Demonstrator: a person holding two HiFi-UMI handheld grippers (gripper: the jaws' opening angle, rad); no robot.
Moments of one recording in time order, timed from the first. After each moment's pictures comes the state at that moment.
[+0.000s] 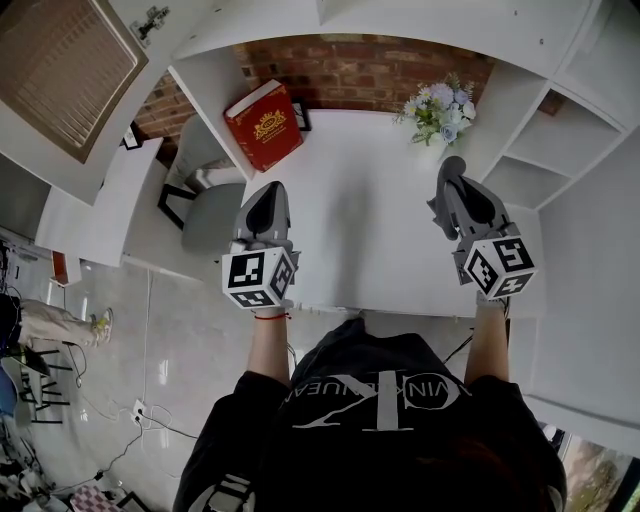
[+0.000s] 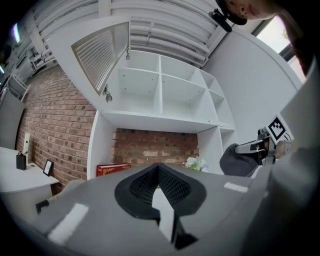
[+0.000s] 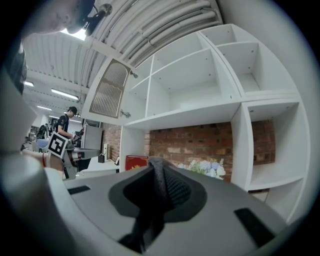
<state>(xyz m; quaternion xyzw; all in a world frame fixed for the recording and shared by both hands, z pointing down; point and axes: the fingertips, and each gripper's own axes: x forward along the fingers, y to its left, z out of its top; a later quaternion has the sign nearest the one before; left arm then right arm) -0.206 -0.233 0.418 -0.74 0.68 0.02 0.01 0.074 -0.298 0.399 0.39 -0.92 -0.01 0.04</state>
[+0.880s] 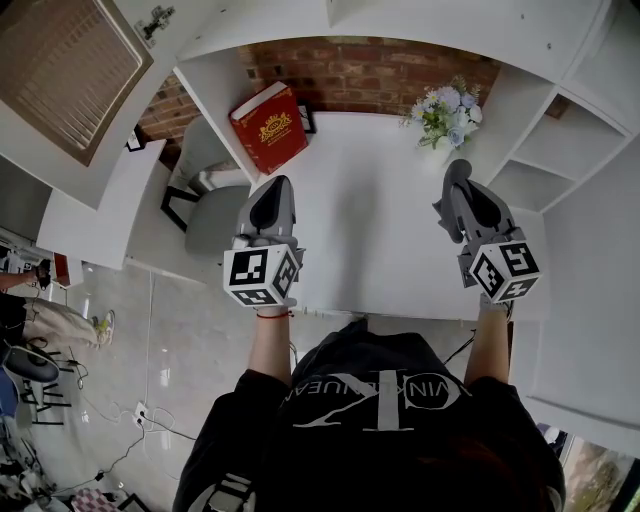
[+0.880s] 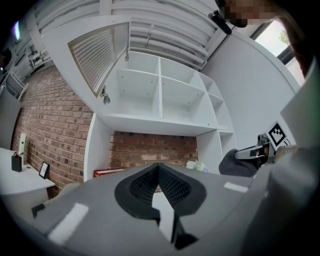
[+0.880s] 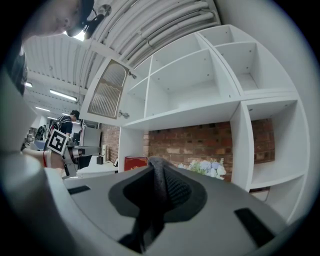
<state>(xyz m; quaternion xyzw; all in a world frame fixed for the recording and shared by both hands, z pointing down) -0.209 -0.242 0.400 -0.75 0.66 0.03 0.02 0.072 -0.301 0.399 0.39 -0.92 -0.01 0.03</state>
